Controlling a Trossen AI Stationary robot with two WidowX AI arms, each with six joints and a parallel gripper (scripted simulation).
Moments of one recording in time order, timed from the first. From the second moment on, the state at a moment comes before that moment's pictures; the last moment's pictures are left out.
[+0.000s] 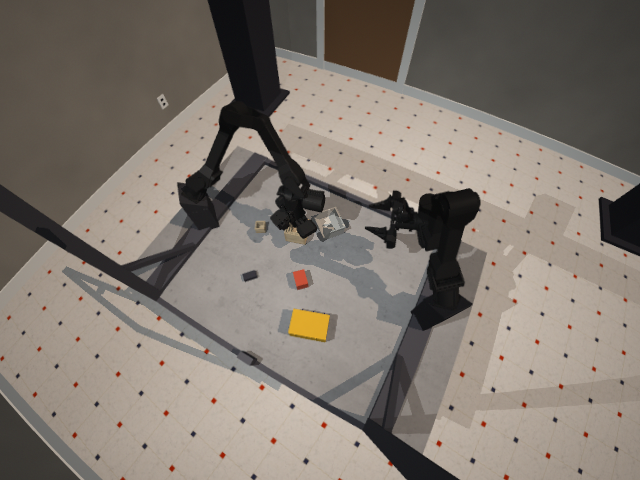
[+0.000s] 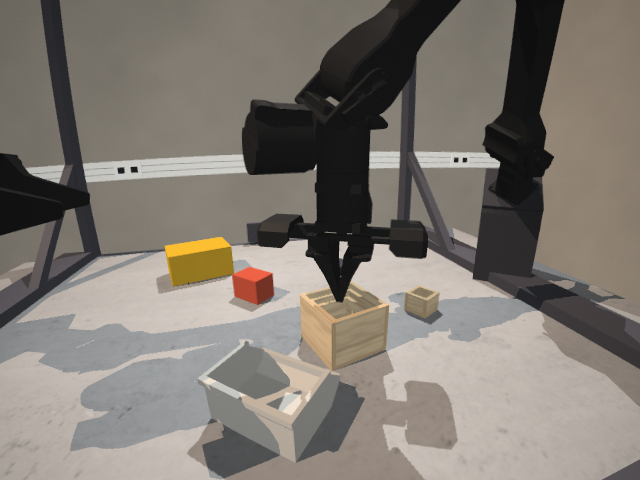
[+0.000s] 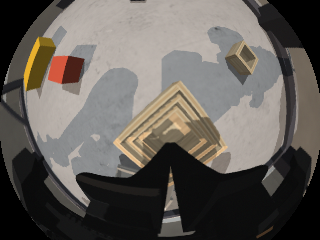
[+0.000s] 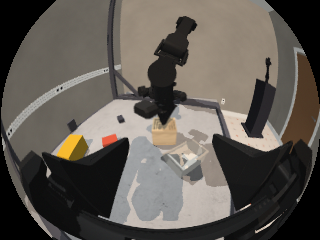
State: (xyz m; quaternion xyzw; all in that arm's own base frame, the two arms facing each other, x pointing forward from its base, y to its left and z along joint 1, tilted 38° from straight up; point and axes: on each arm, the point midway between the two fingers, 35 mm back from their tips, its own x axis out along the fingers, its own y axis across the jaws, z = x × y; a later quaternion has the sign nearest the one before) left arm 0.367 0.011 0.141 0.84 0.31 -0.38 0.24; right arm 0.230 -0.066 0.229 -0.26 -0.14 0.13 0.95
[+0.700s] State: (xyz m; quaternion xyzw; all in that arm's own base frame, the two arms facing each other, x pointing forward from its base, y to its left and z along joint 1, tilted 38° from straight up) left arm 0.350 0.000 0.165 0.58 0.46 -0.16 0.65; right arm 0.230 -0.066 0.229 -0.26 -0.14 0.13 0.95
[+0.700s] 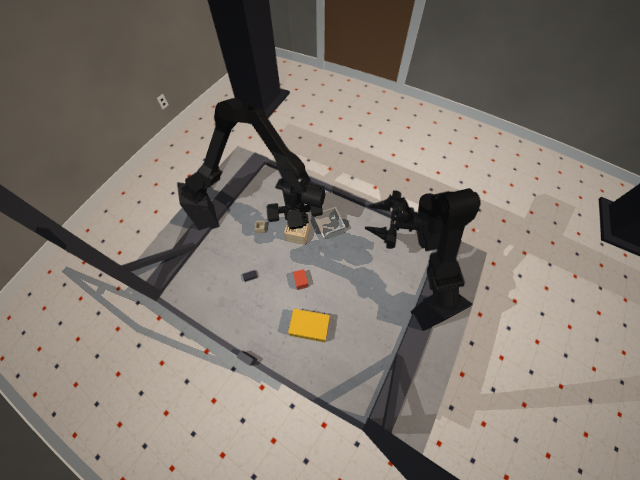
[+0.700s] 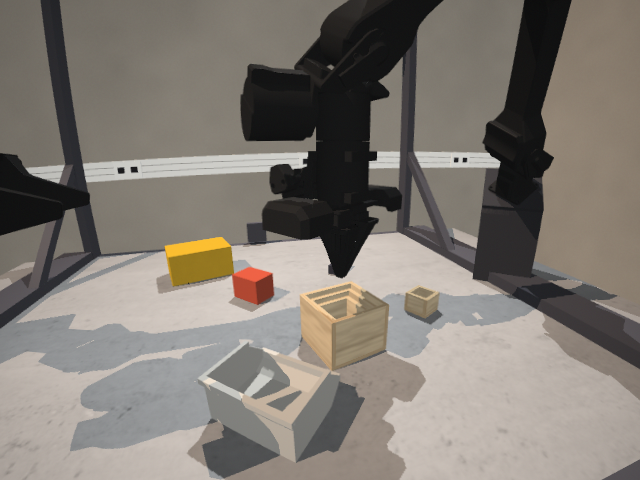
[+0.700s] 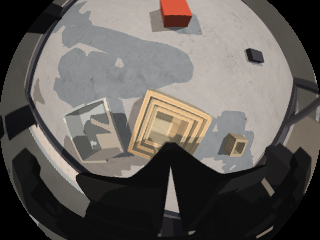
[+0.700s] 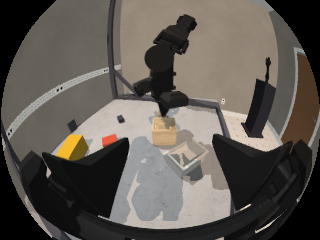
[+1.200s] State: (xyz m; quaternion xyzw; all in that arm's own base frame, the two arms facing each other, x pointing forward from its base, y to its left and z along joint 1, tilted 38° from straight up) left arm 0.338 -0.007 0.182 0.30 0.49 0.03 0.82; right arm 0.230 -0.066 0.229 -0.26 -0.14 0.13 0.95
